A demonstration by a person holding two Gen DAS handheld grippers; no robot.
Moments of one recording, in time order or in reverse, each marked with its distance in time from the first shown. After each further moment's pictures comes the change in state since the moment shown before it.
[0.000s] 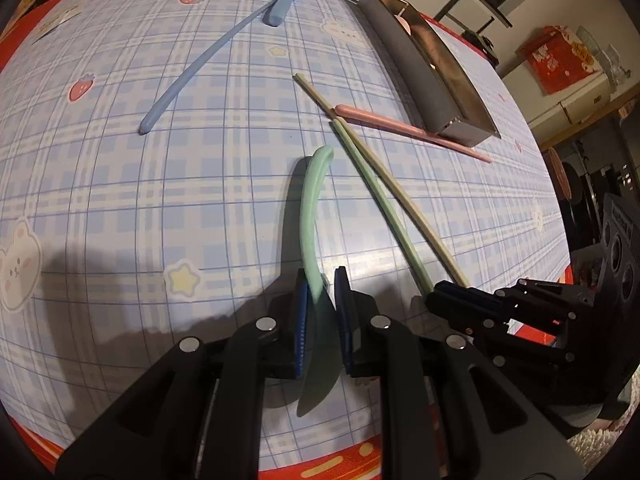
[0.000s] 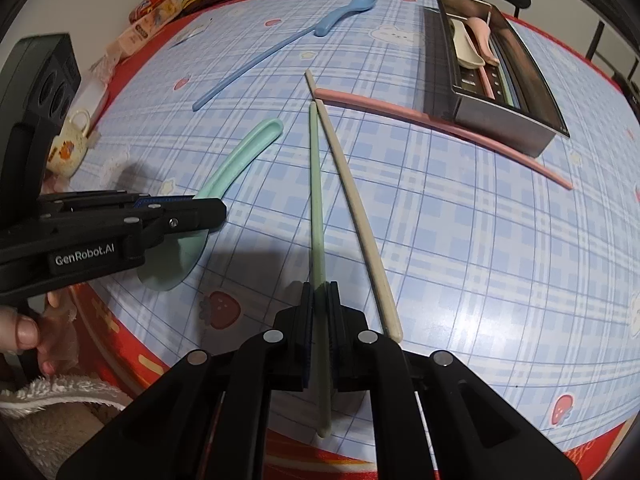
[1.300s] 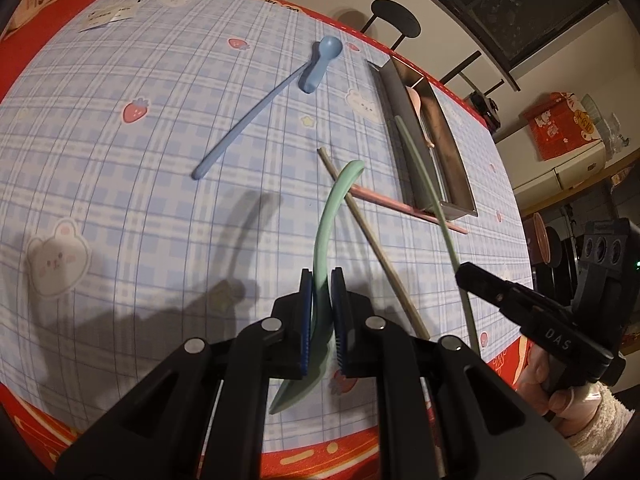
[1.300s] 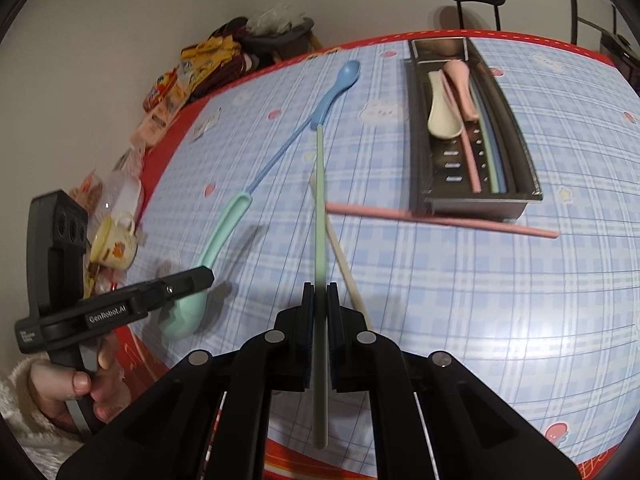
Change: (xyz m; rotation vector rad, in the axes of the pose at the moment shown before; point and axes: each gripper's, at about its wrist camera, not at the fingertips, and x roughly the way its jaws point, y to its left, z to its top) left arm -0.061 0.021 0.013 -0.155 -0.122 -0.054; right arm -0.054 -0.047 0.043 0.212 -0.176 0.208
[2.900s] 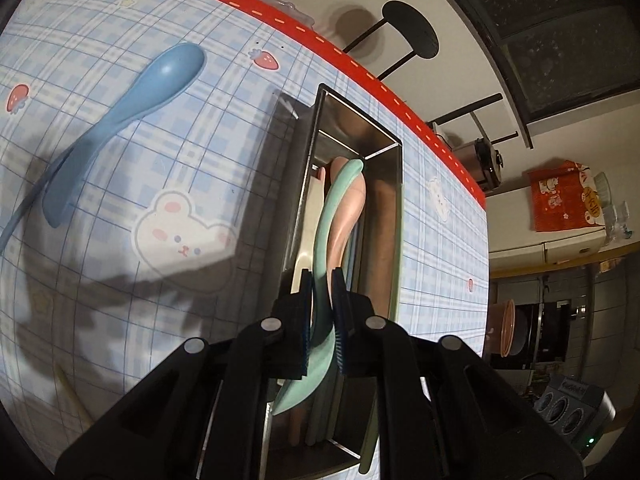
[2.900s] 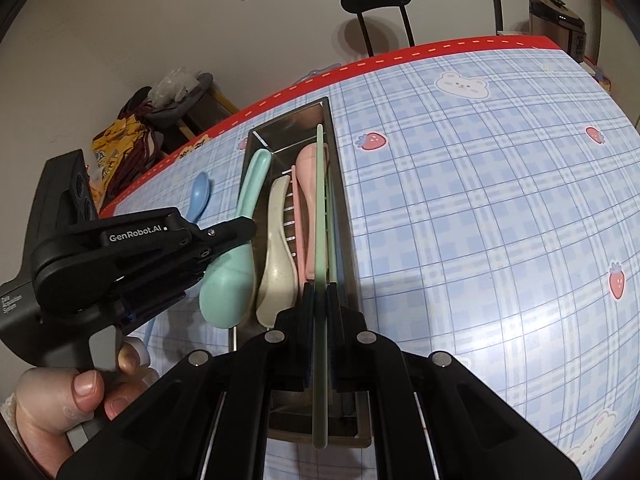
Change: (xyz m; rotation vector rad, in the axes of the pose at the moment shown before) left arm 0.174 -0.128 0.186 -0.239 0.019 -0.088; right arm 0.030 -0.137 0.128 0.224 -0.084 -0.144
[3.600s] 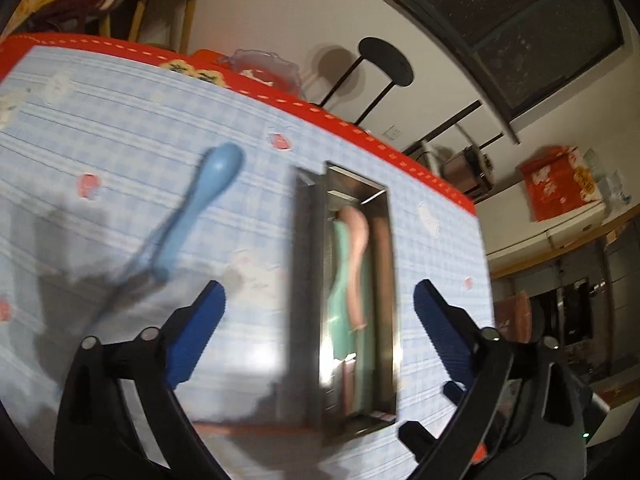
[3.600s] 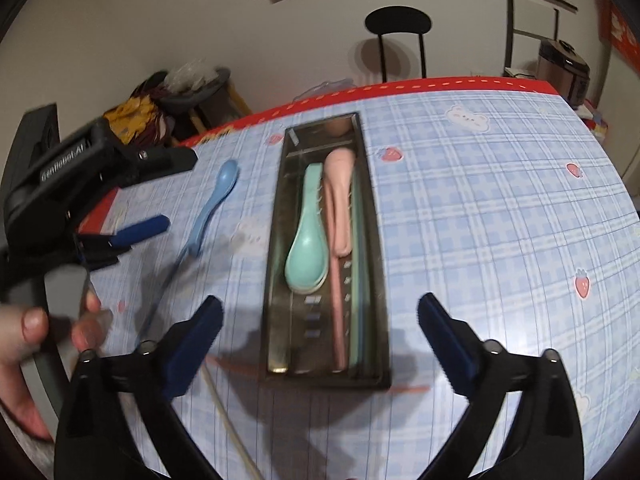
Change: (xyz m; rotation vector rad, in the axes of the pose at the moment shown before) left arm -0.099 0.015 0.004 0.161 -0.124 0.057; right arm -0.045 0.044 -0.034 -0.149 -0.025 -0.077
